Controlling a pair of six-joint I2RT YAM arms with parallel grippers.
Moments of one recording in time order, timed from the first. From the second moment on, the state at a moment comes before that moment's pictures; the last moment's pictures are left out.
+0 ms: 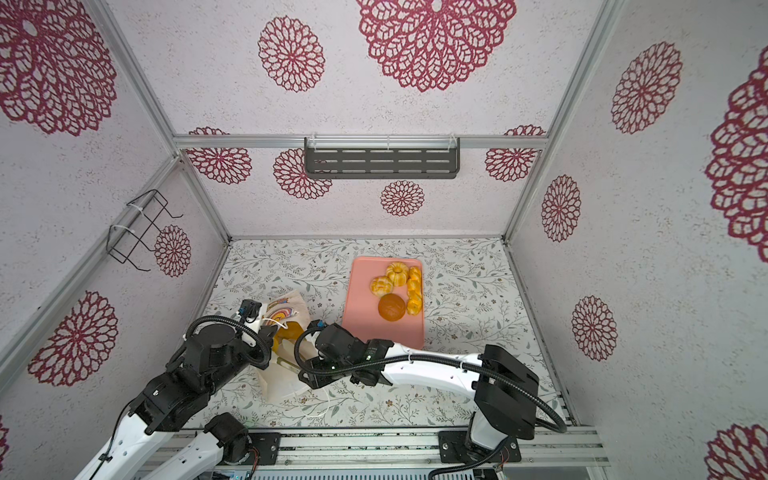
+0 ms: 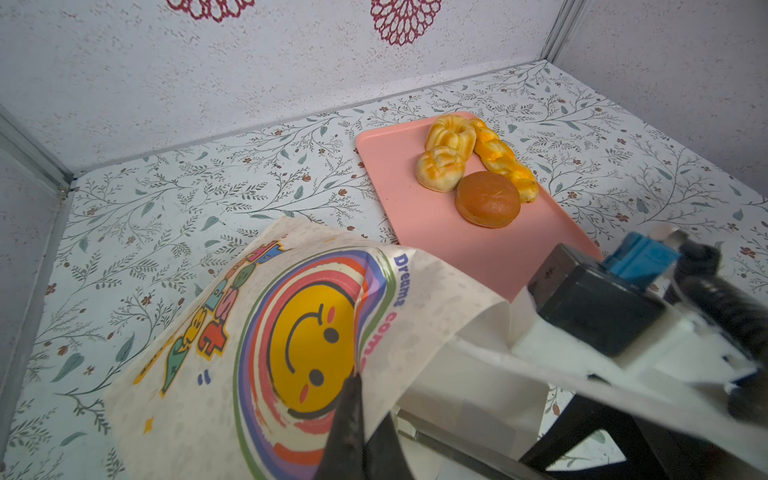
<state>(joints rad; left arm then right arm) -0.58 0.59 0.77 -0.70 -0.18 -0.12 1.22 1.59 1.12 -0.24 -0.20 0.74</state>
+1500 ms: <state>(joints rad) -0.58 0.53 0.72 -0.69 -0.29 -0.30 1.30 1.52 1.15 -0.39 -0.05 0.77</state>
